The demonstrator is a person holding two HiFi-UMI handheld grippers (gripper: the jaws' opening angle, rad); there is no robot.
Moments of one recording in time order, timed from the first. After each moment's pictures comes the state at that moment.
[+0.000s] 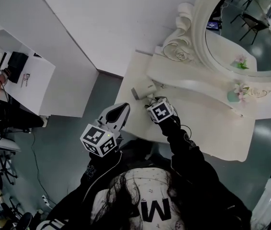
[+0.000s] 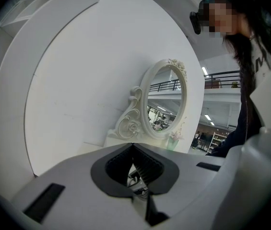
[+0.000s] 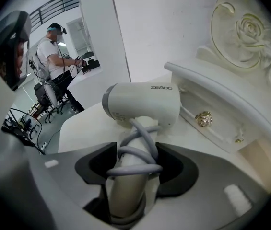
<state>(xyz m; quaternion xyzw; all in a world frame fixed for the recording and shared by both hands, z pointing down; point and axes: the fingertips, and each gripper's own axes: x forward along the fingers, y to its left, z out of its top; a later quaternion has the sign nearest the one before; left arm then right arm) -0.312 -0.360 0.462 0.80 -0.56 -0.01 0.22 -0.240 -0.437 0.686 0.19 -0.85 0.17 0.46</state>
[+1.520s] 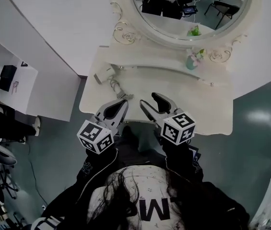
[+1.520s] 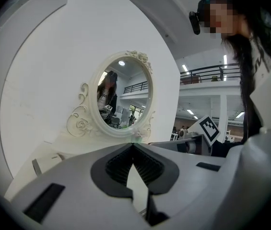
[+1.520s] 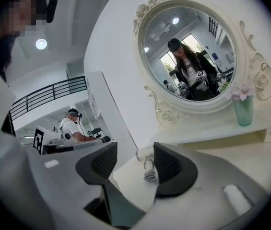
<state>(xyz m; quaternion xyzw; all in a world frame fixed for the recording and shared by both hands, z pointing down) -0.097 -0.307 0.422 0.86 -0.49 0.01 0.17 -0.028 -0.345 0.439 0.26 -0.93 0.25 0.02</state>
